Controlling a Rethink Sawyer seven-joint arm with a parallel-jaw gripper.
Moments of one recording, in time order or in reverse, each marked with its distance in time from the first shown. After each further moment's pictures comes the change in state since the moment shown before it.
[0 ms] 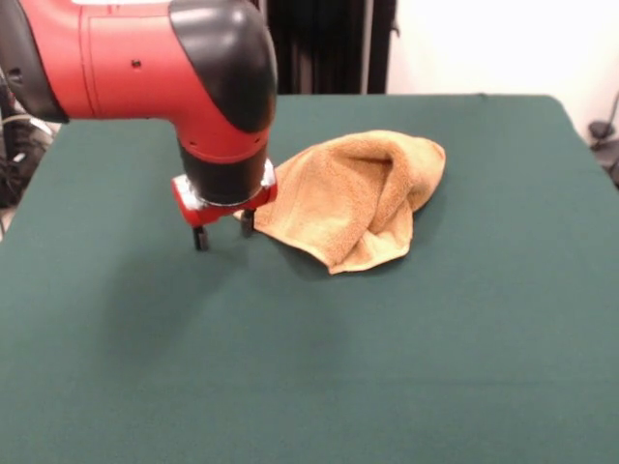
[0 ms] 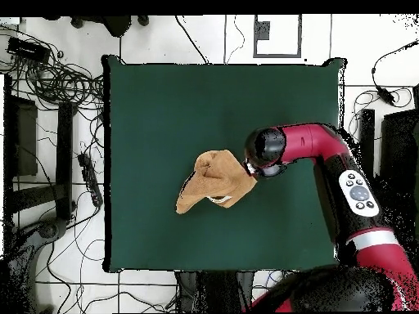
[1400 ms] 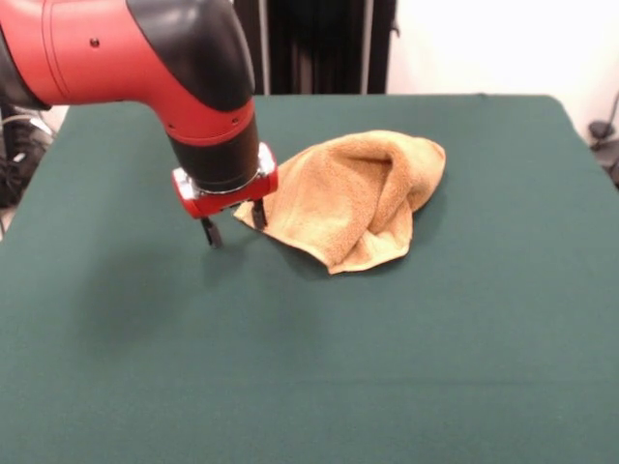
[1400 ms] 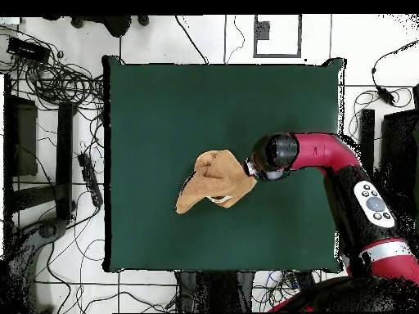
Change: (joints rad) arm -0.068 -0.016 0.021 0.076 0.114 -0.093 0.000
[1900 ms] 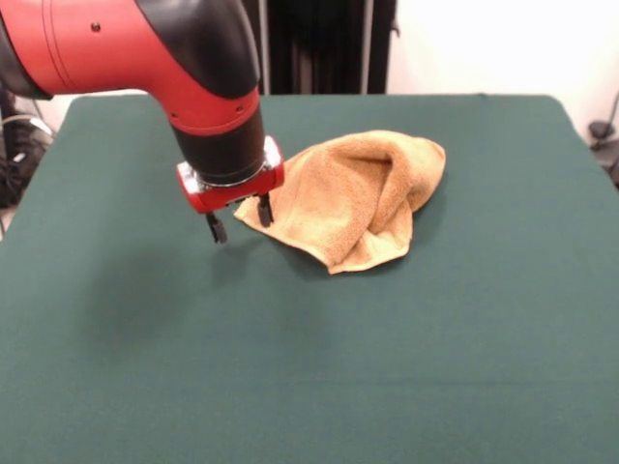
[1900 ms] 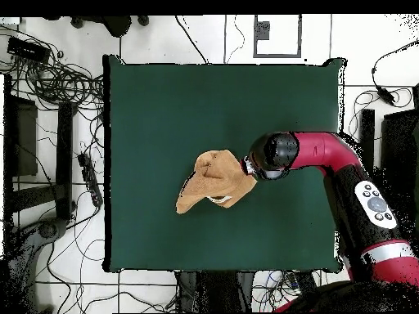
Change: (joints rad) arm -0.001 -0.022 0.011 0.018 0.014 -0.013 0.000
